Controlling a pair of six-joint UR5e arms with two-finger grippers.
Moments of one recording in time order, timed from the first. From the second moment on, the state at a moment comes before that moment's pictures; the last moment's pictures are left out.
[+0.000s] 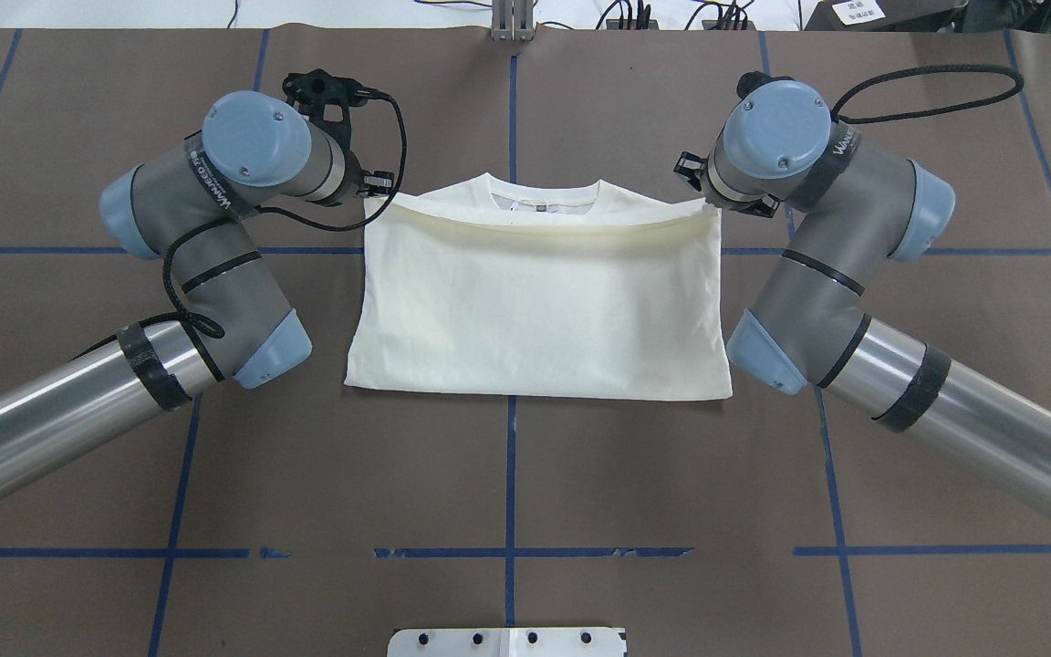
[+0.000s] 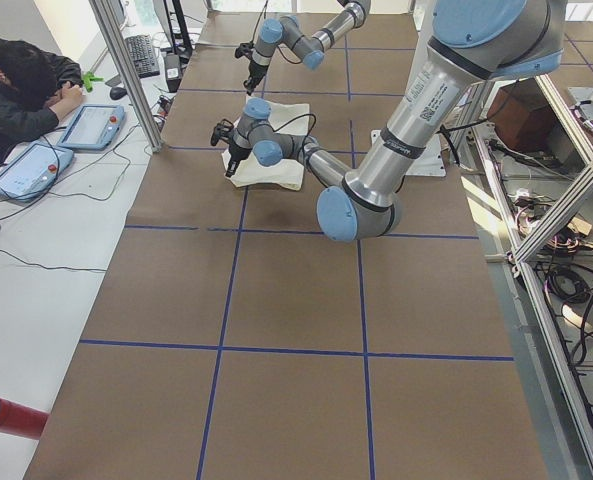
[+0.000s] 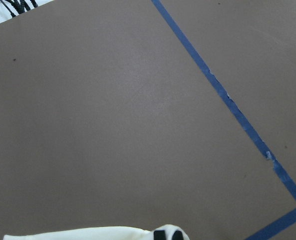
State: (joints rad) left arm -0.73 -2.25 -1.34 -2.05 -1.69 -0.98; right arm 0.75 -1.00 1.51 -1.38 1.66 1.51
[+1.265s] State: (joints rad) left arm -0.50 -1.82 -1.73 -2.33 -1.70 -1.12; right arm 0.78 -0.99 1.56 -1.36 1.68 1.35
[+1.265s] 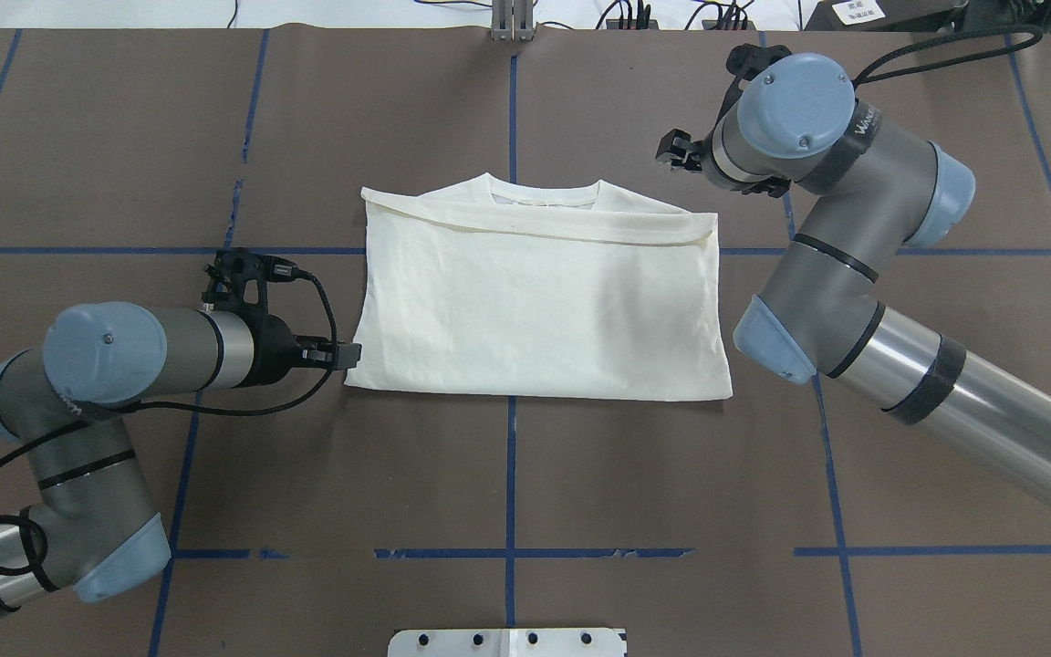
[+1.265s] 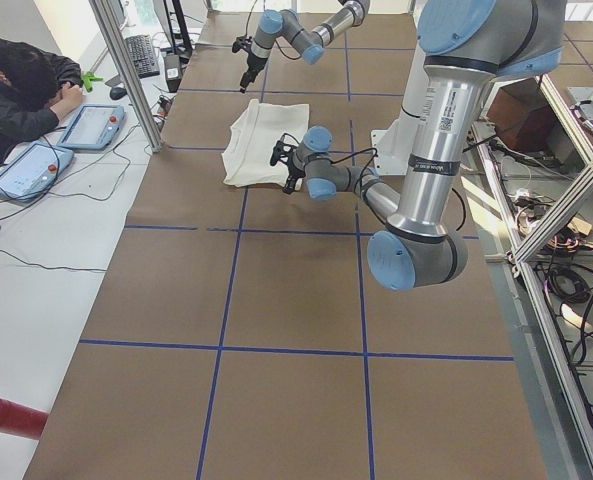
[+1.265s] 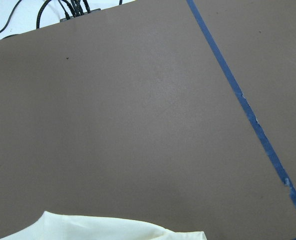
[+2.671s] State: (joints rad) left arm -0.44 -1.83 -1.71 -2.34 -1.66 -1.14; right arm 0.78 -1.00 1.57 -1.36 1.68 1.35
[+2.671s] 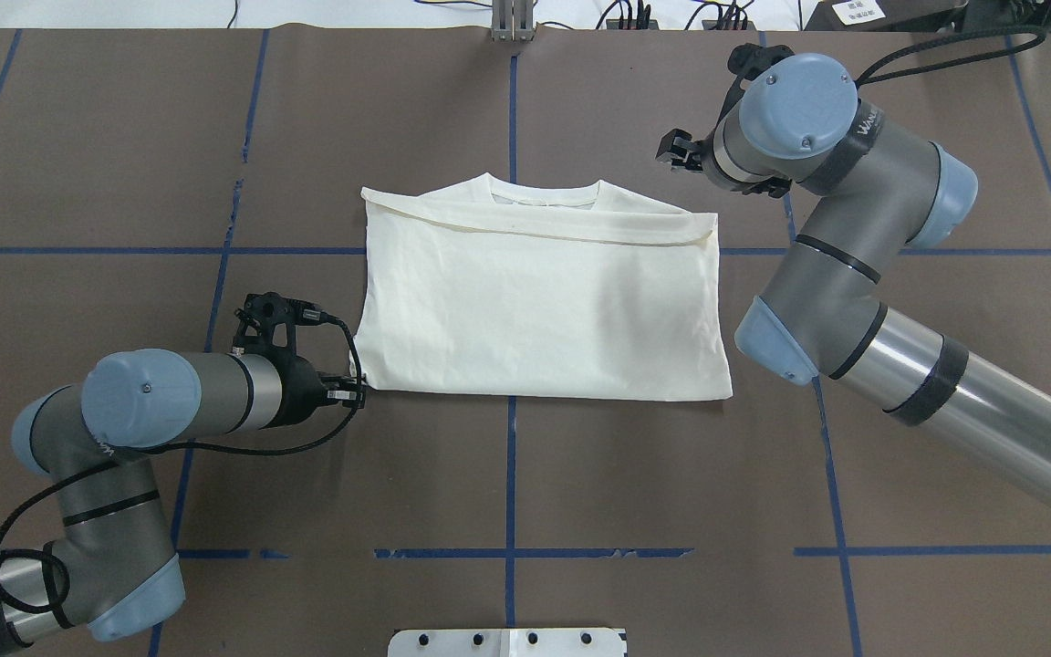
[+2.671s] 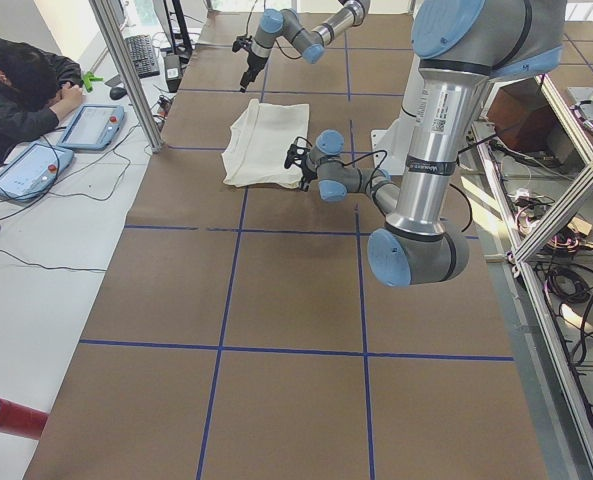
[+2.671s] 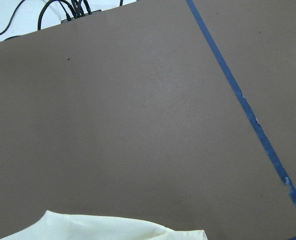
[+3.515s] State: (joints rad) left arm -0.47 -1.83 -1.72 -2.34 -1.65 -1.13; right arm 0.78 -1.00 1.57 -1.36 1.68 1.36
